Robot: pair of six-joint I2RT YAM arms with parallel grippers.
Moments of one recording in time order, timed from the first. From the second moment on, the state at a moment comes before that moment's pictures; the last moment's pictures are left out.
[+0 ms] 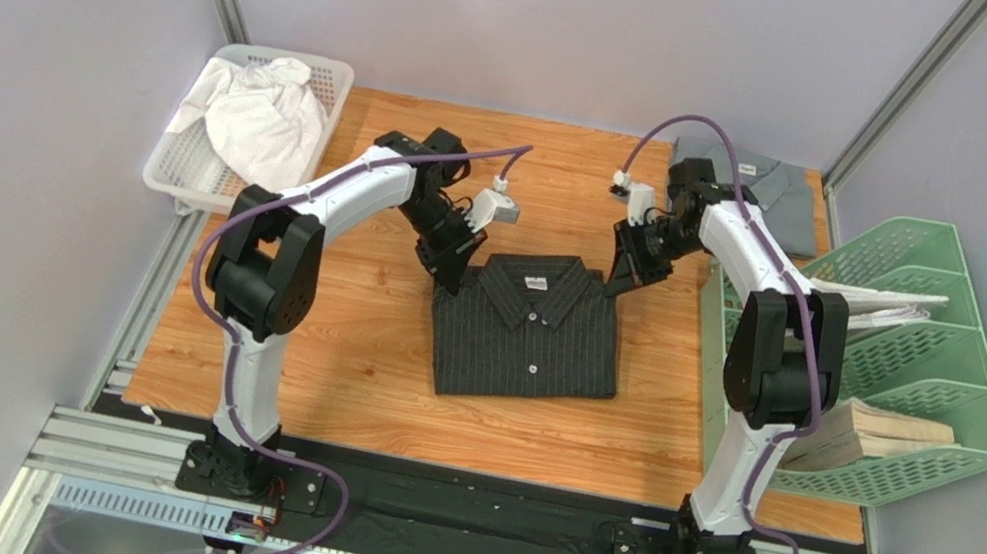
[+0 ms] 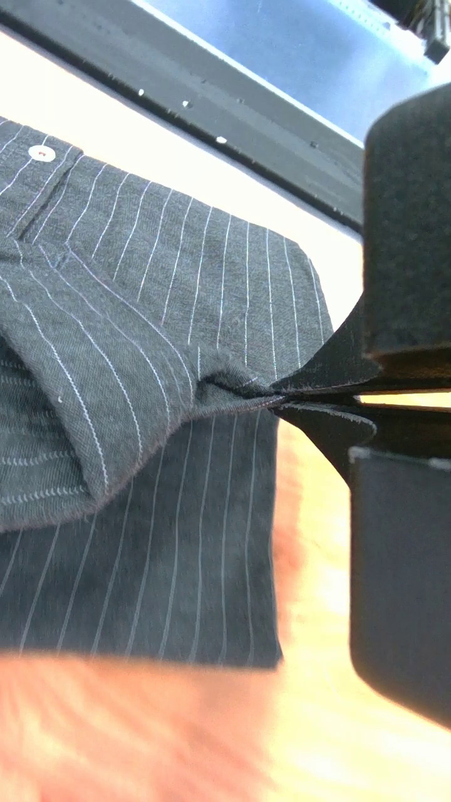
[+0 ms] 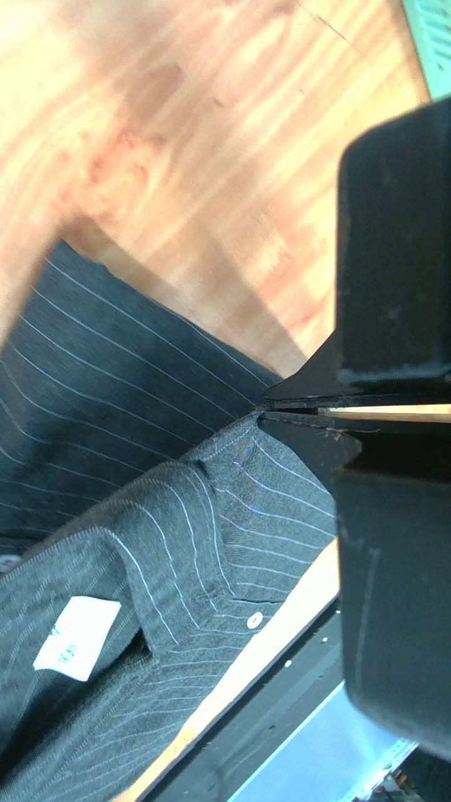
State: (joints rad) left arm -0.42 1.99 1.60 -1.05 0.62 0.53; right arm 0.18 1.95 1.57 -0.97 -0.54 -0.33
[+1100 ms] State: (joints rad) left arm -0.29 1.77 1.48 -0.87 0.83 0.39; right arm 0.18 1.78 1.54 -0.87 -0.77 -0.11
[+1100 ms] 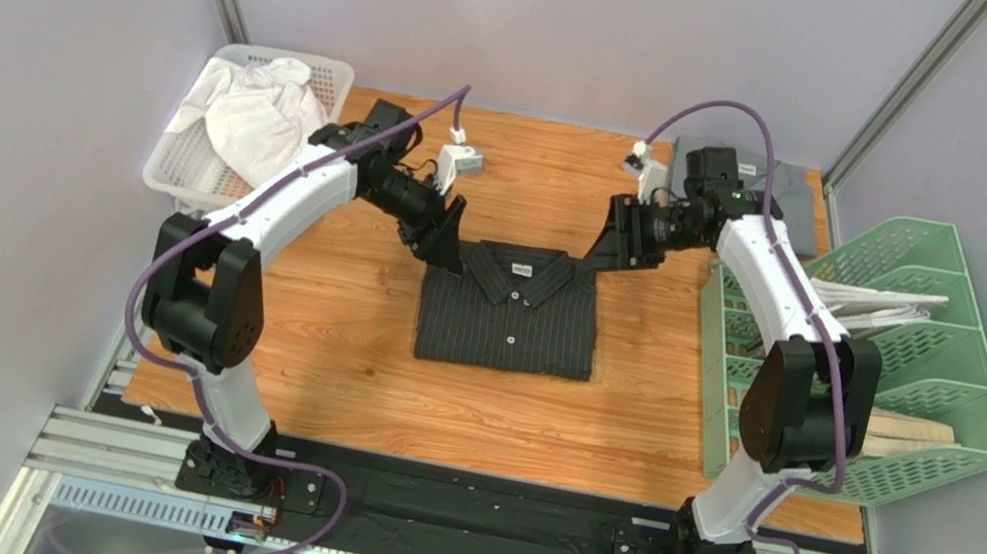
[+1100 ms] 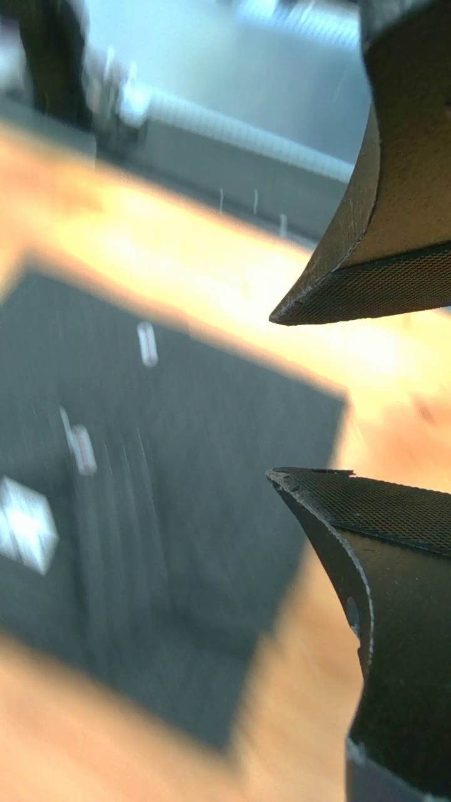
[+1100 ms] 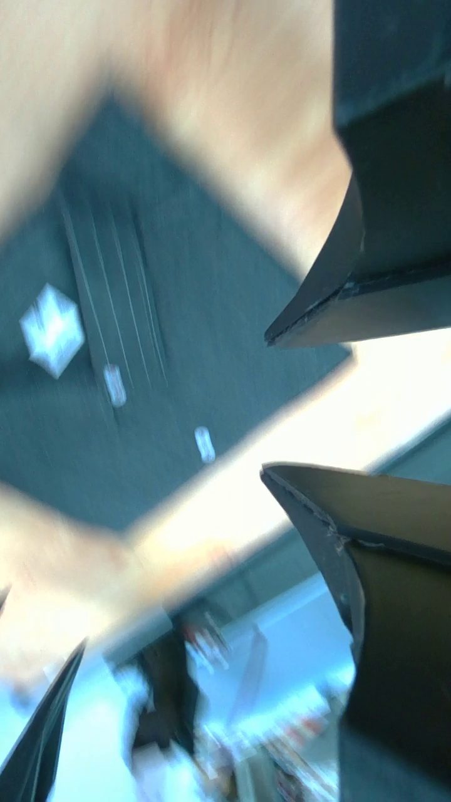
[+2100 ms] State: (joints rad) left arm -0.63 1.58 1.22 -0.50 0.60 0.42; right arm 0.12 1.54 1.07 -0.62 -0.80 0.21
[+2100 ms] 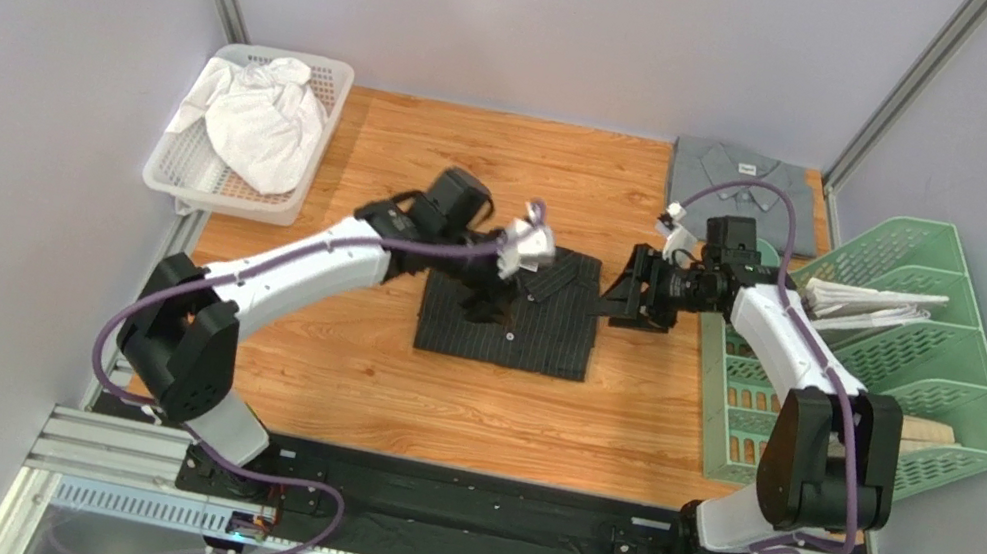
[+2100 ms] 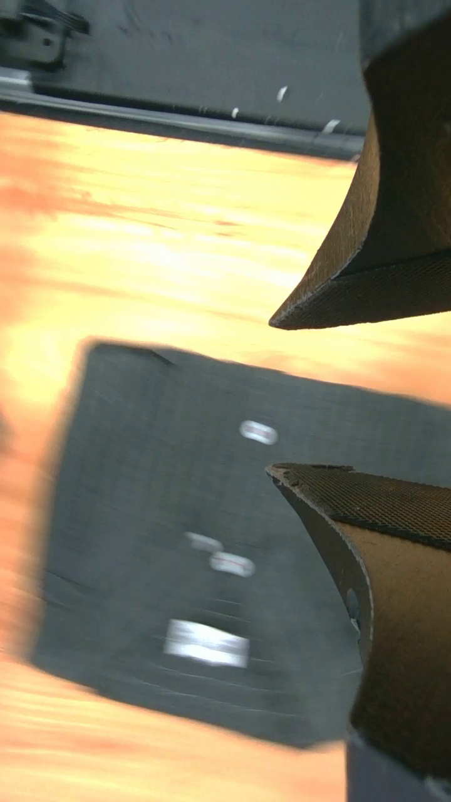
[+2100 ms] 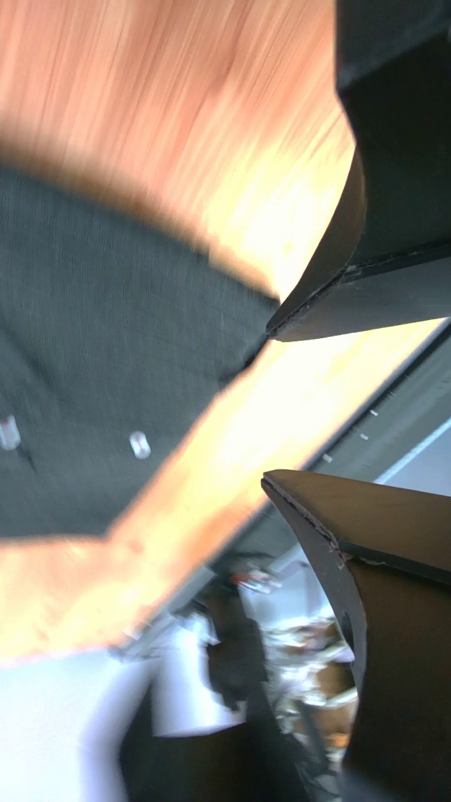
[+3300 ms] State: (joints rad) left arm -0.85 1.93 1.35 -0.30 0.44 0.55; right arm 0.16 1.78 0.92 -0.17 -0.68 0.73
